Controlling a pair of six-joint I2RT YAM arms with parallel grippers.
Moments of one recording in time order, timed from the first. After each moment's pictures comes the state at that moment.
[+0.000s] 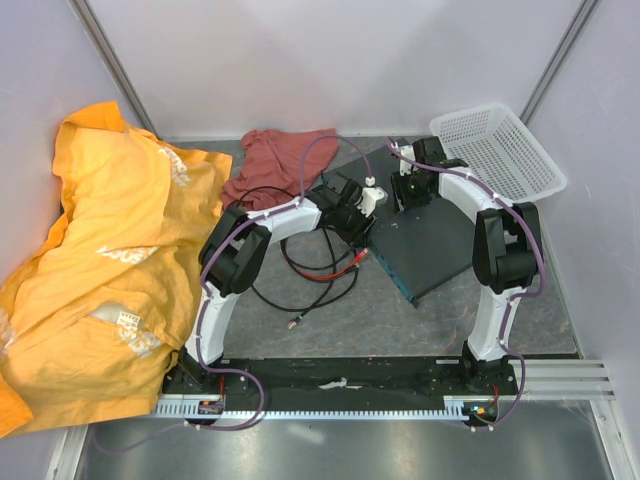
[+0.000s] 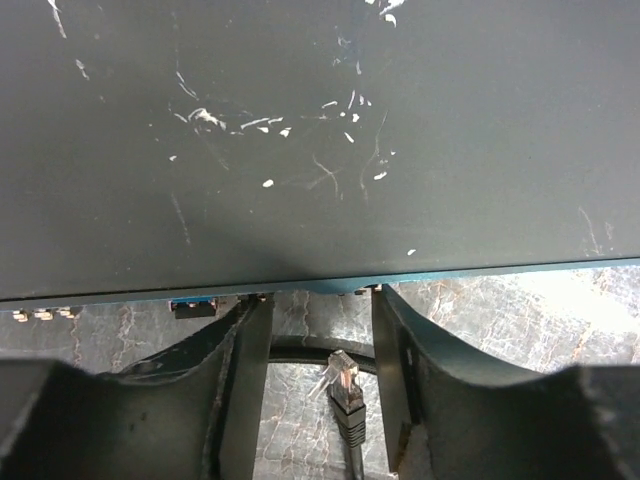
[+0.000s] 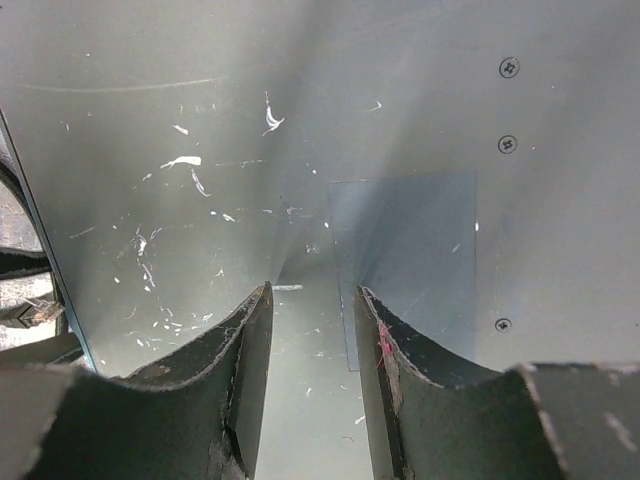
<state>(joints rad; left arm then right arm) -0.69 2.19 1.60 -0.32 0.39 0.17 0.19 1.98 1.52 -0.58 -0.20 -0.09</state>
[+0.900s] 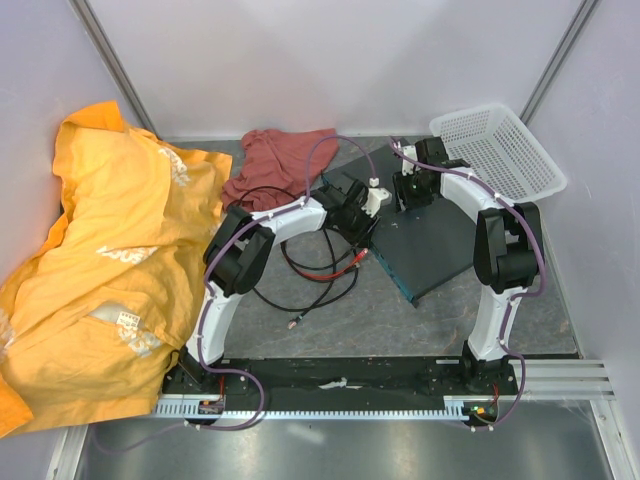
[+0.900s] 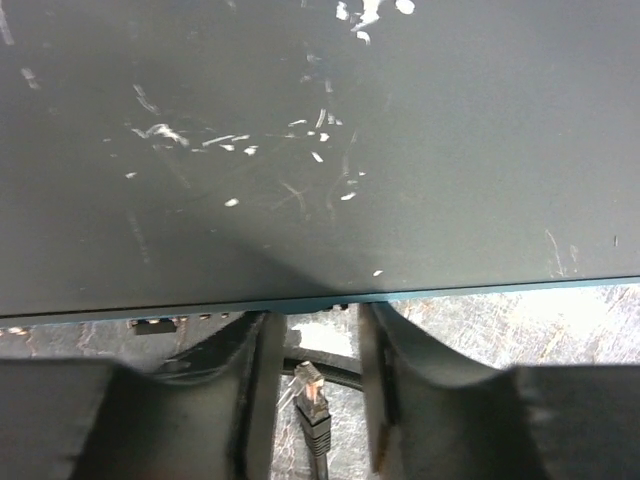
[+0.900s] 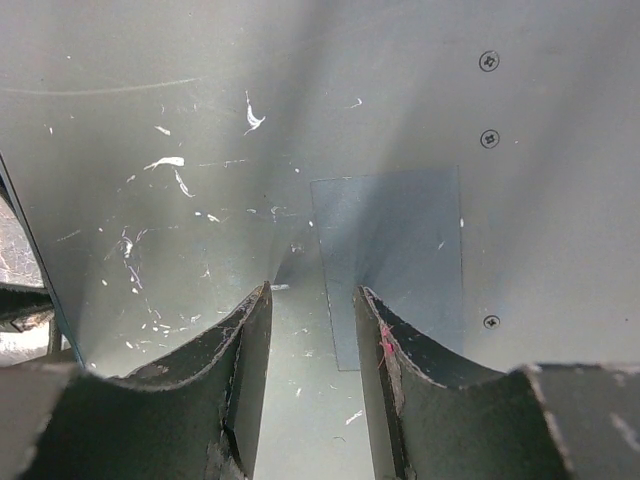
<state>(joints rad) -0.72 2.22 1.65 -0.38 0.38 0.10 0.18 1.98 1.51 -0.57 -0.20 -0.08</state>
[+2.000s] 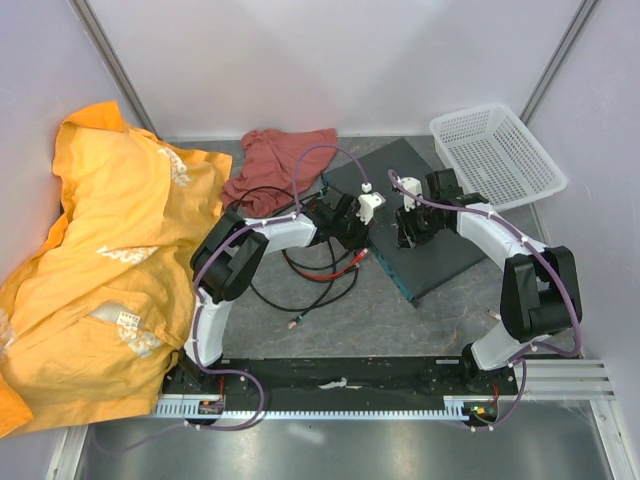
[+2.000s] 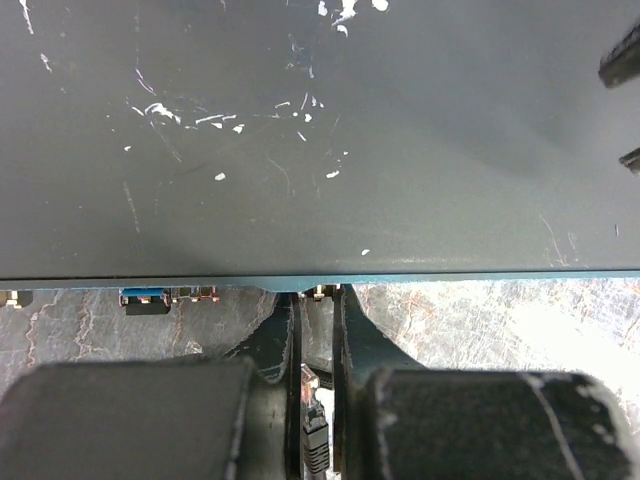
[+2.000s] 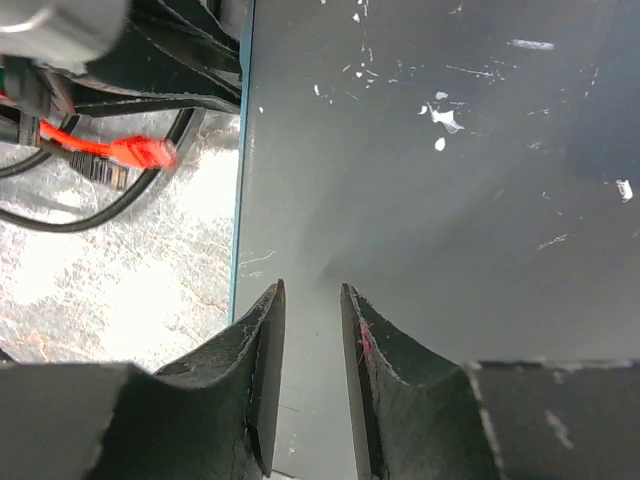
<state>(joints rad) -0.72 2.11 1.39 -0.06 0.36 0.09 0.21 1.60 1.09 -0.57 -0.43 -0.25</state>
